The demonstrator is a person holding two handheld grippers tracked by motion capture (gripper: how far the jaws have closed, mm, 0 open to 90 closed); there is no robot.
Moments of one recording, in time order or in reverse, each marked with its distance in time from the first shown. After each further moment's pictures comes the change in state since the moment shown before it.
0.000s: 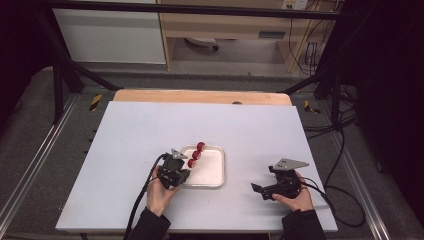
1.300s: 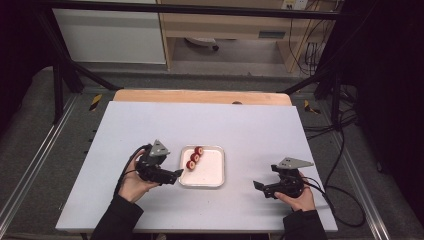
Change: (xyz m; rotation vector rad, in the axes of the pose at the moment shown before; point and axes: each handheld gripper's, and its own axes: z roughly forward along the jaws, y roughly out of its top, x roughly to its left) left arm 0.045 -0.008 -0.061 -0.139 -0.058 0.204; right arm -0.003 0.002 -0.008 -0.035 -0.015 0.039
